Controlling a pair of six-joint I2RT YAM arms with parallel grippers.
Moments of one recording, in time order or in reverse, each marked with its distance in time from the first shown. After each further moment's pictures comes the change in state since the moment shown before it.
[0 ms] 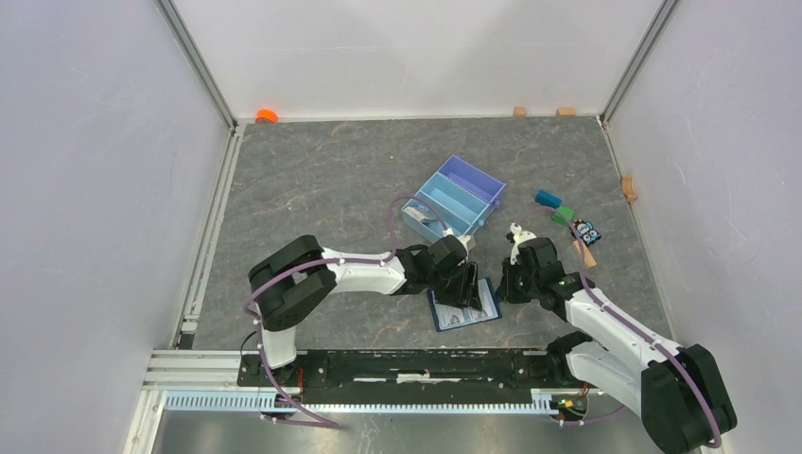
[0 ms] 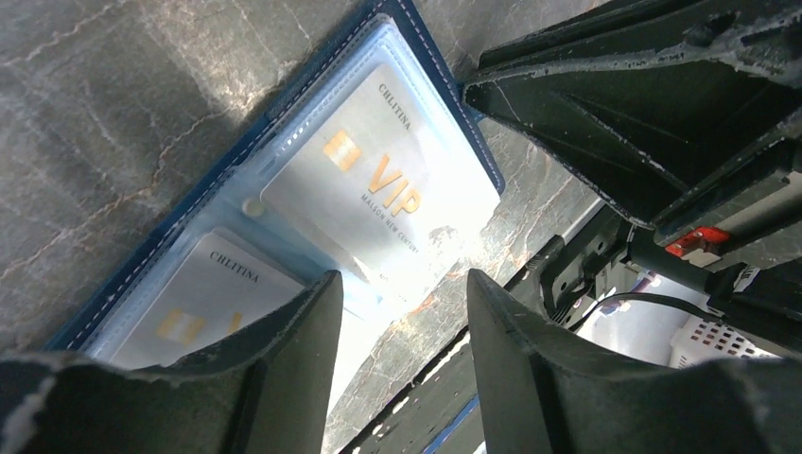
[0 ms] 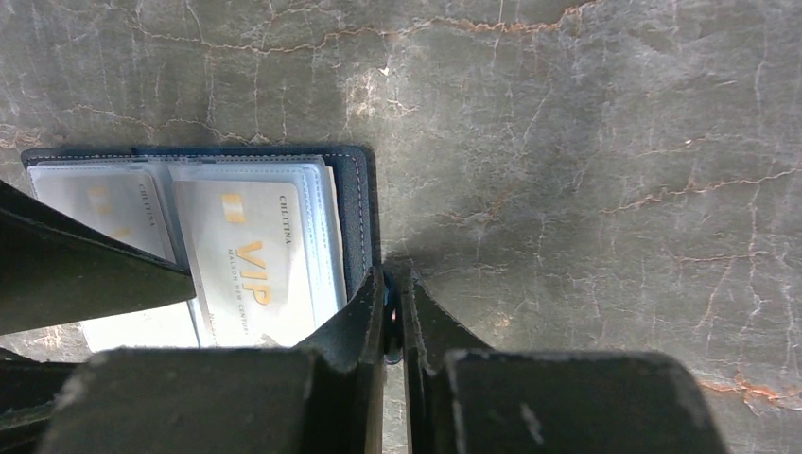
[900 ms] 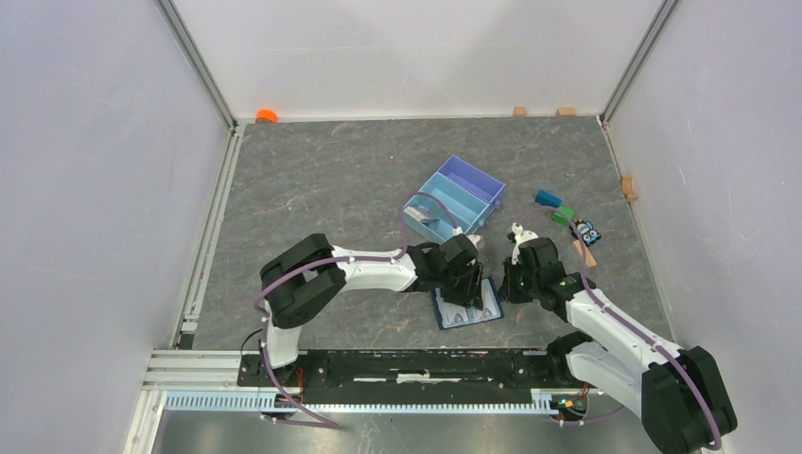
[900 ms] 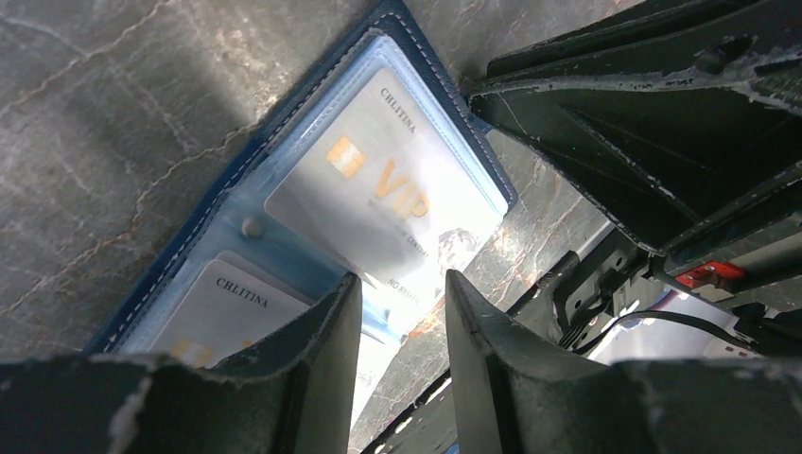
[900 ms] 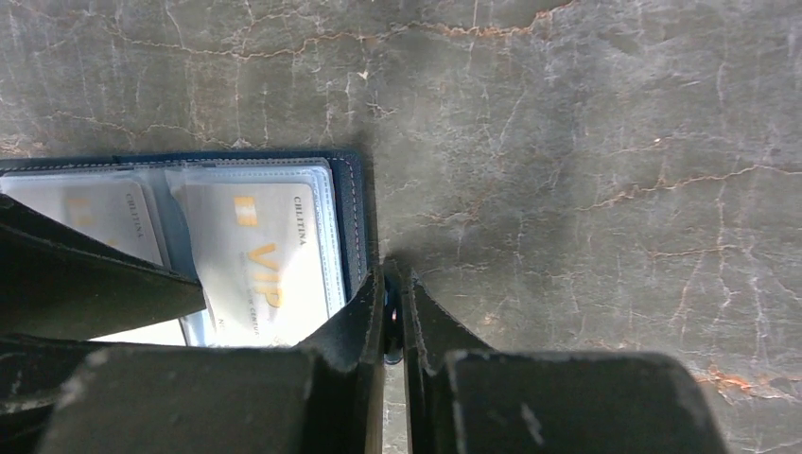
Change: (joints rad) left arm -0.019 0.044 0.084 -0.076 -0.032 0.048; right arm -0.002 -0.008 -0.001 -0.007 0.013 -0.006
